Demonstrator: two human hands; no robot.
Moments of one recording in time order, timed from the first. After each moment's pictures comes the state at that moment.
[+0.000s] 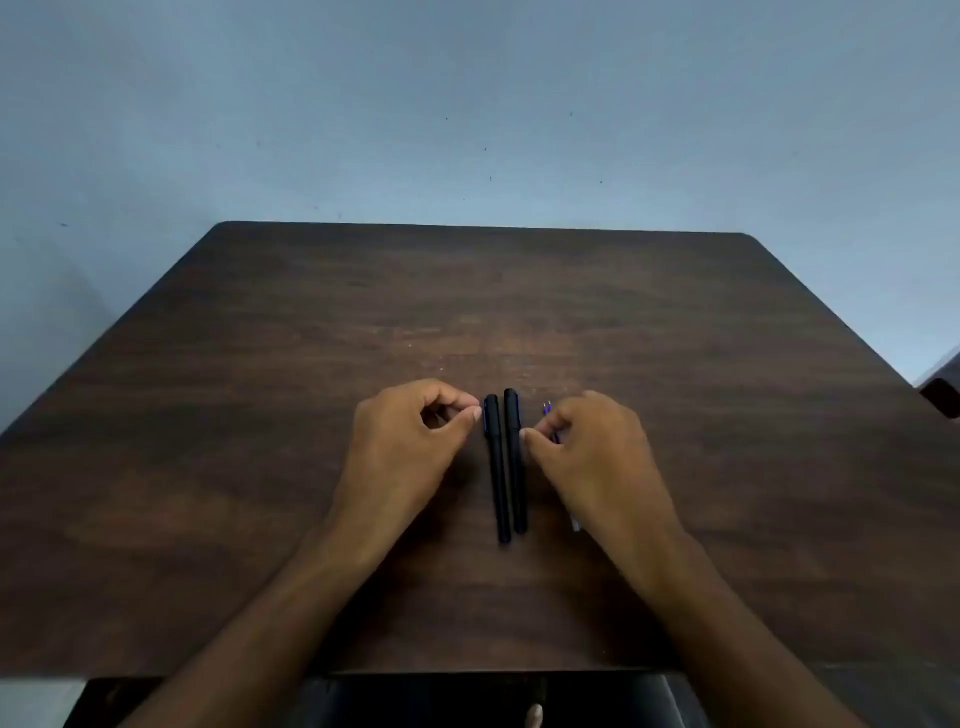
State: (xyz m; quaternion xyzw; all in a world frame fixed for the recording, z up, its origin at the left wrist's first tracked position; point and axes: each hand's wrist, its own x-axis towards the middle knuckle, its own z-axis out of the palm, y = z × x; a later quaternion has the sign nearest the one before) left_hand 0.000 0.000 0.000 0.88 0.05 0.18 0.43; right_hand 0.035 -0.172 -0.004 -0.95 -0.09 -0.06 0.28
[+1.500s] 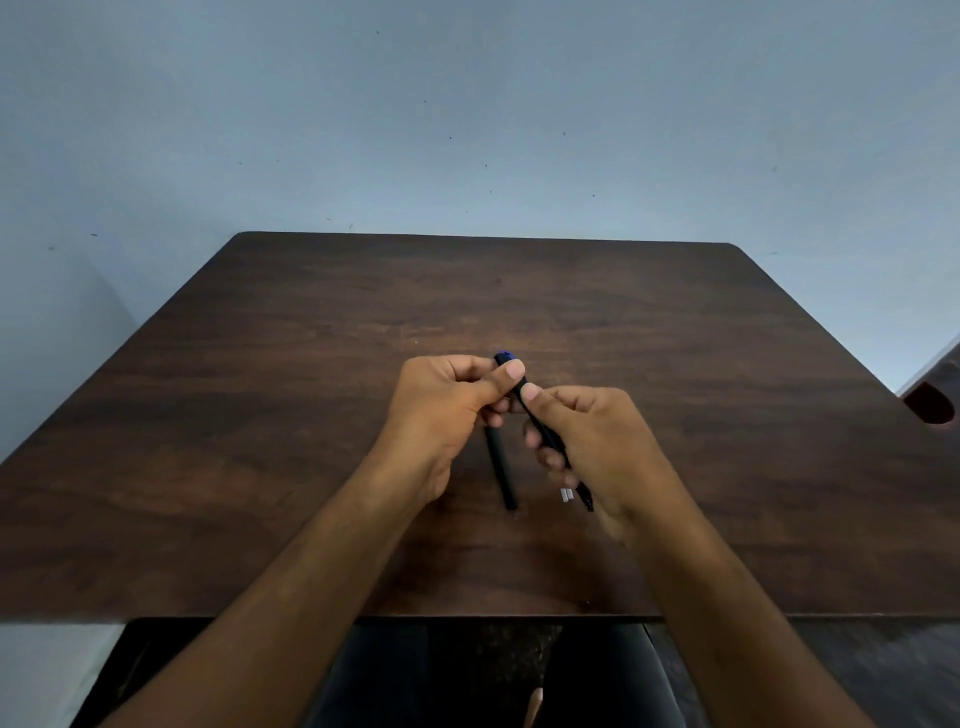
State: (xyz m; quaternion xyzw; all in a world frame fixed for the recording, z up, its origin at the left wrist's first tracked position) left_hand 0.003 -0.031 0.027 0.67 0.10 0.05 0.73; right_hand -0.005 -0.179 0.033 -0.73 -0.03 0.12 0.67
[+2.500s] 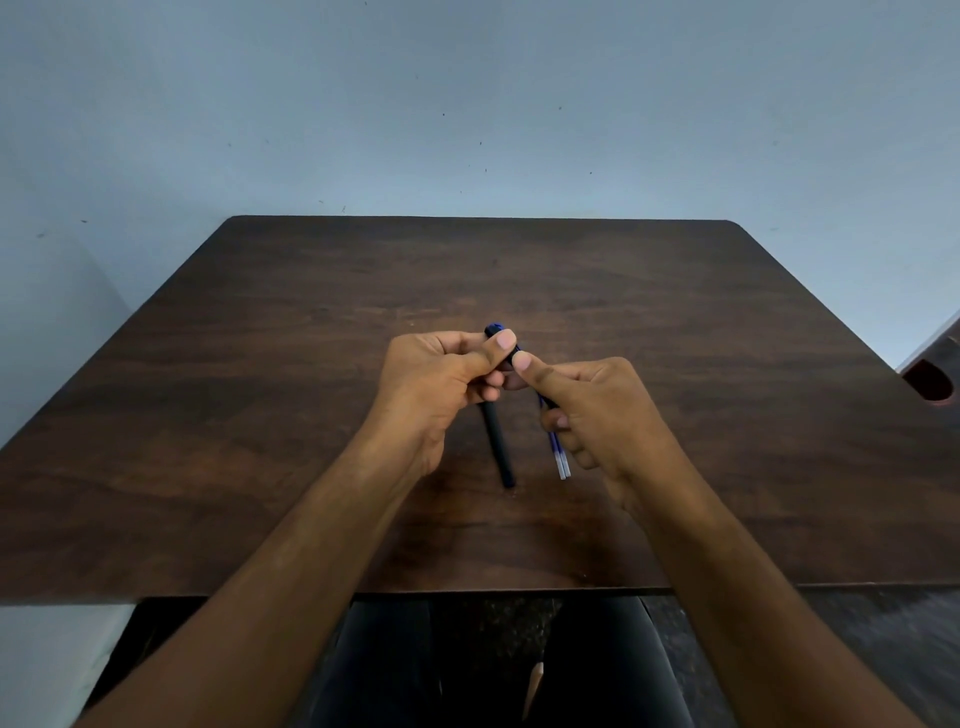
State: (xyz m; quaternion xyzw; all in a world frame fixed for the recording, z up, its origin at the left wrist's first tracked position) left_hand 0.000 -0.027 0.034 0.64 0.12 0.04 0.75; right_hand -0.001 -0.184 0.041 -0.76 -0.03 0.10 0.64
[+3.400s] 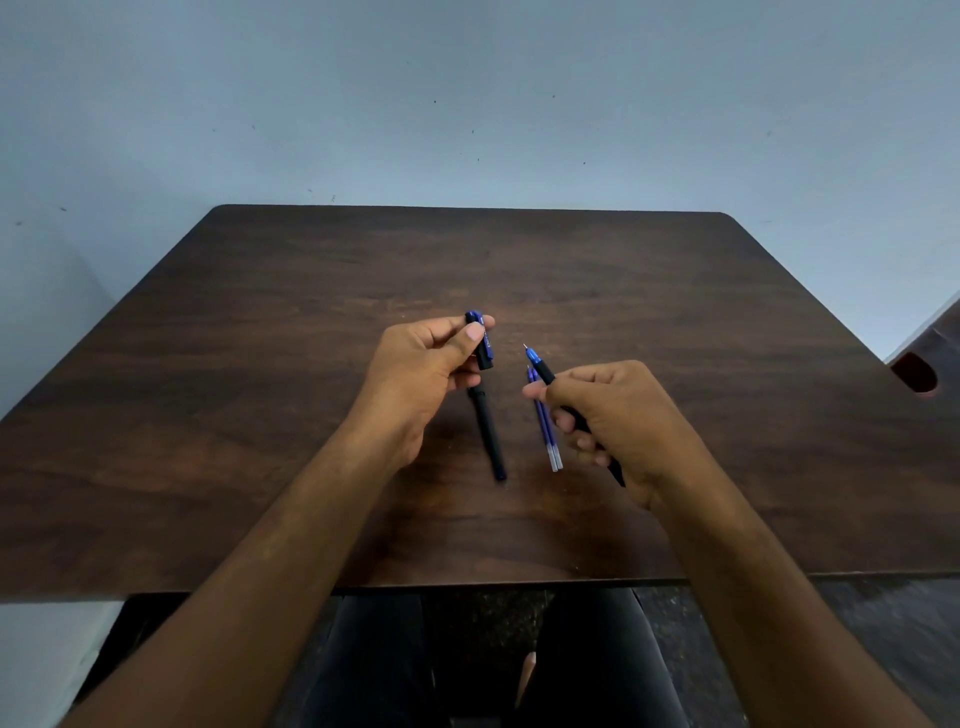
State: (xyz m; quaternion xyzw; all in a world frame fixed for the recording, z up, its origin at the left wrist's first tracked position) left_hand 0.010 -0.019 0.023 0.70 0.11 0.06 0.70; right_hand -0.002 -0.203 0.040 -0.77 0.01 0.15 0.62
